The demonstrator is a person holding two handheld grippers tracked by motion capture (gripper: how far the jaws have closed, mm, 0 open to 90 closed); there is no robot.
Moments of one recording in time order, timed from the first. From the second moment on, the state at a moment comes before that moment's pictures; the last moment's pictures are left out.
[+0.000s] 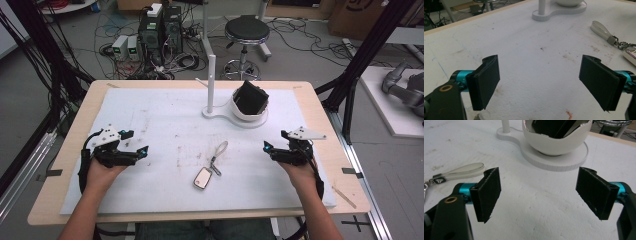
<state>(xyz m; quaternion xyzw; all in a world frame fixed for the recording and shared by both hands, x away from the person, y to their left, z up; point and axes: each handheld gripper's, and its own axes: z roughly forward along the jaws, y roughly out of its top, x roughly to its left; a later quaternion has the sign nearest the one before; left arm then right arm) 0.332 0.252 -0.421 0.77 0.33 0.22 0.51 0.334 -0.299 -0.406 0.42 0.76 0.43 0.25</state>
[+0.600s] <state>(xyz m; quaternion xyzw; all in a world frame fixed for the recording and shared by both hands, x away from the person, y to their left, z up) 0.332 0.252 -0.421 0.77 0.33 0.21 0.50 0.336 -0.302 -0.408 0.42 0.75 0.43 0.27</state>
